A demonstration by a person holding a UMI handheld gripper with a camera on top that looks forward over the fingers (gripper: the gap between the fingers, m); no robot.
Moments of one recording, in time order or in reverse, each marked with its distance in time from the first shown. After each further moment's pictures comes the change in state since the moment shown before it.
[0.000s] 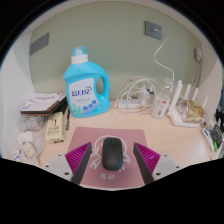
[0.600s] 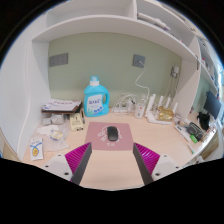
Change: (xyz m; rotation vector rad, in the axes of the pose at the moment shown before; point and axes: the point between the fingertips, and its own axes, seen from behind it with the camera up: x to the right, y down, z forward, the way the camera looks) arm -0.028 0.032 -0.247 0.117 0.101 -0.014
